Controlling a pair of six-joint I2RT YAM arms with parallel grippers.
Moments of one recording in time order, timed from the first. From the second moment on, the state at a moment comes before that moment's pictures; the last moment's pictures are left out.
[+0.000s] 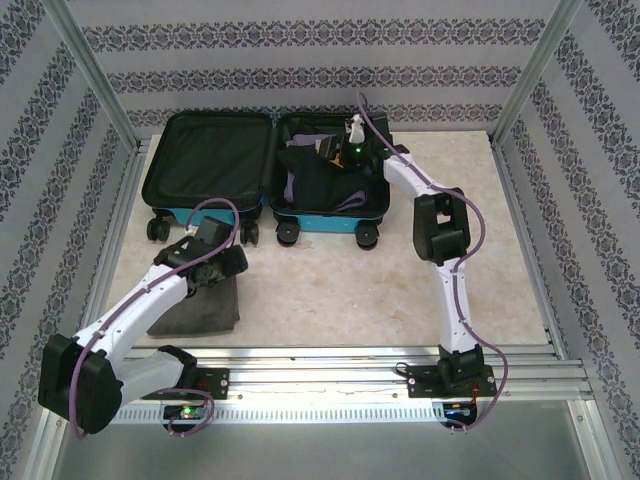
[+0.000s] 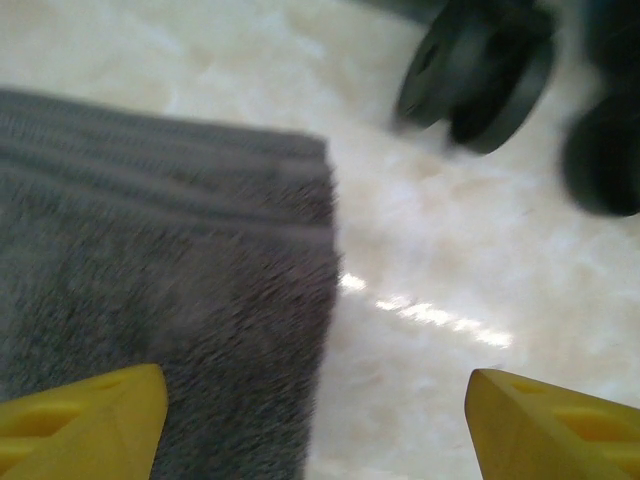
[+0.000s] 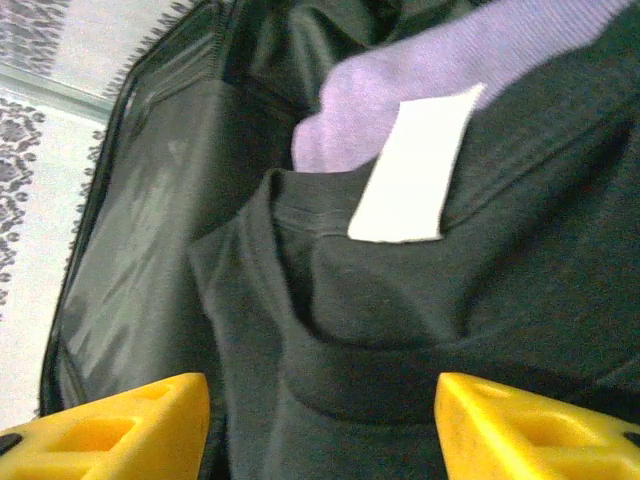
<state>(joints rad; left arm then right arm) -0.37 1.12 0.77 -0.77 -0.19 -0.74 0.25 2.42 2.07 -0.25 -0.67 0.65</state>
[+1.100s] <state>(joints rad) -0.72 1.65 0.93 -0.35 -0.03 -0.88 0.22 1.61 1.17 -0.19 -0.61 0.49</state>
